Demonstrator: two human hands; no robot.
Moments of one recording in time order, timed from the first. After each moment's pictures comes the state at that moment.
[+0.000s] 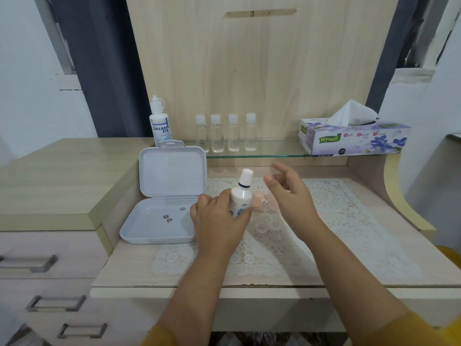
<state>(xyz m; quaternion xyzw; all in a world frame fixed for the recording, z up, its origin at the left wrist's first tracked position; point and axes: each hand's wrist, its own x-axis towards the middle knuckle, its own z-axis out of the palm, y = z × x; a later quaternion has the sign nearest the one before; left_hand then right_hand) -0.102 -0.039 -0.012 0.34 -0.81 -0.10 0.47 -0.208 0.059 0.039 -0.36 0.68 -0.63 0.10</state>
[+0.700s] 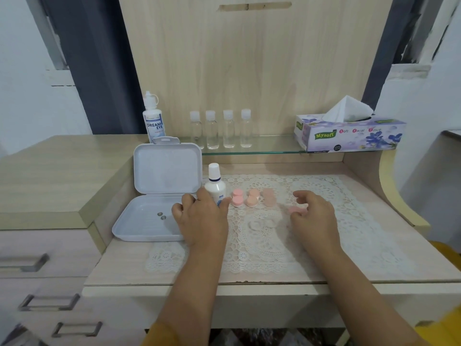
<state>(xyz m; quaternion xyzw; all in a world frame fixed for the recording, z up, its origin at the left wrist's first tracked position) -0.104 -0.046 -0.010 0.49 -0.79 -0.02 0.37 -0.234 0.097 -0.010 -0.30 0.84 -0.46 -0.05</state>
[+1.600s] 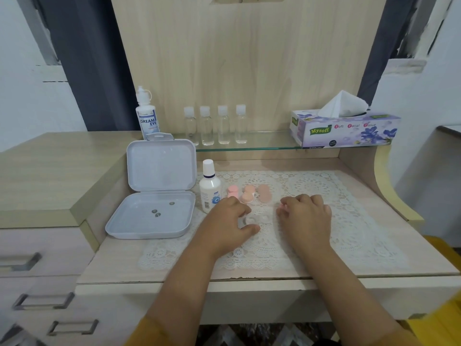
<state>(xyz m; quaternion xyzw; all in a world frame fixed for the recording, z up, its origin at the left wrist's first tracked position) -0.106 -0.039 -0.018 0.18 -0.93 -0.23 0.22 -0.228 0.090 -0.012 -0.33 0.91 -0.18 -0.16</state>
